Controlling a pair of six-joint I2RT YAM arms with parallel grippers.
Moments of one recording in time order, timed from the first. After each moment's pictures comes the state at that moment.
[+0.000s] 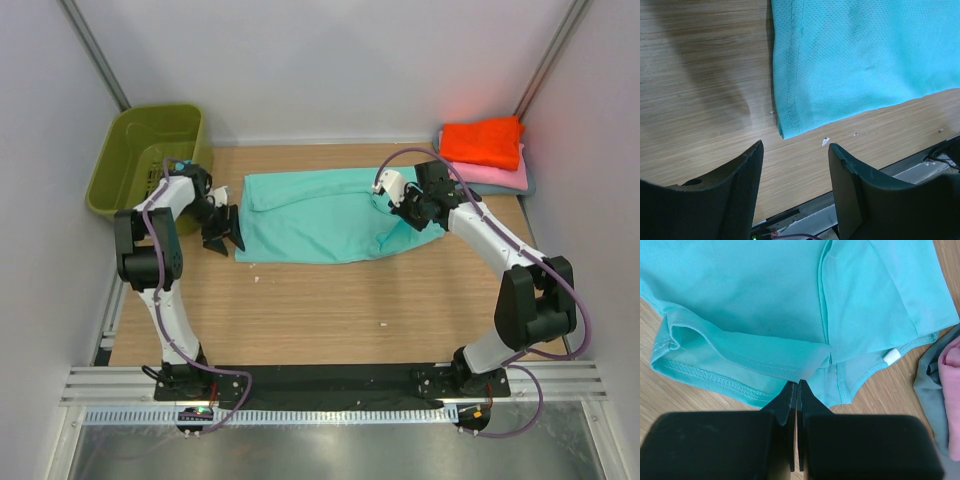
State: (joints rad) left arm 0.05 2.03 1.50 -1.03 0.43 -0.04; right arm 0.26 1.55 1.17 -0.53 -0.17 -0.75
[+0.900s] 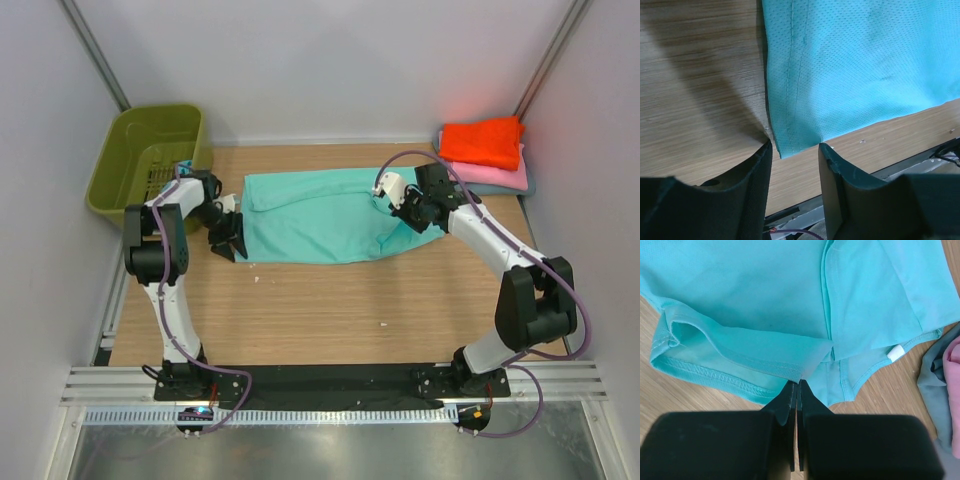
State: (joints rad) left arm 0.01 2.10 1.50 -1.03 0.40 -0.05; right arm 0.26 1.54 1.15 -0.52 -0.16 -0.76
